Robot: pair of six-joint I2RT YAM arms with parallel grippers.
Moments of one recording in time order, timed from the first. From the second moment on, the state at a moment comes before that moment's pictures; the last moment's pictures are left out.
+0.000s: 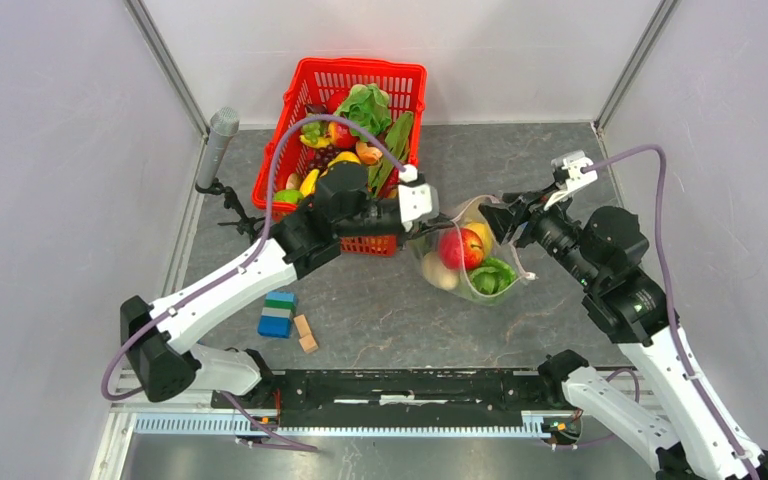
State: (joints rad) left arm -0.88 1.31 1.24 -0.07 0.57 0.38; right arm 0.49 0.72 1.00 -0.33 -0.11 0.25
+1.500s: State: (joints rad) left arm -0.68 1.45 1.29 0.00 0.50 0.06; right arm 0.49 0.49 0.57 -0.17 -0.32 -0.07
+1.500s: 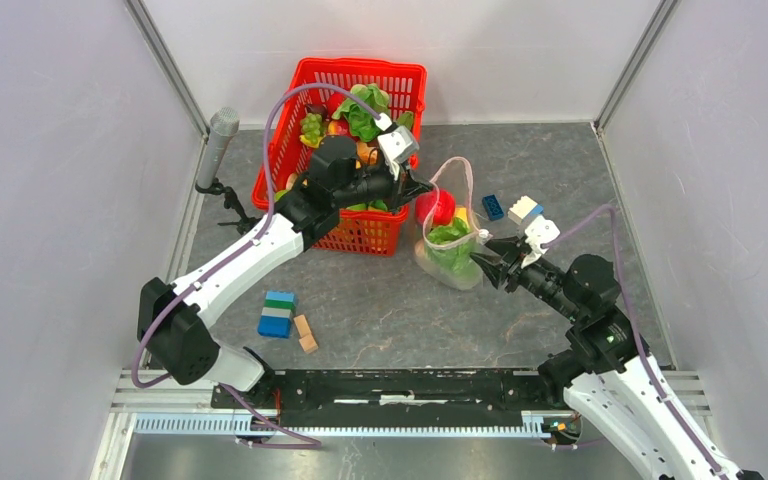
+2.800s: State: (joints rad) left arm -0.68 1.45 1.28 0.00 0.53 0.05; right arm 0.49 0.53 0.57 -0.06 -0.41 -0.13
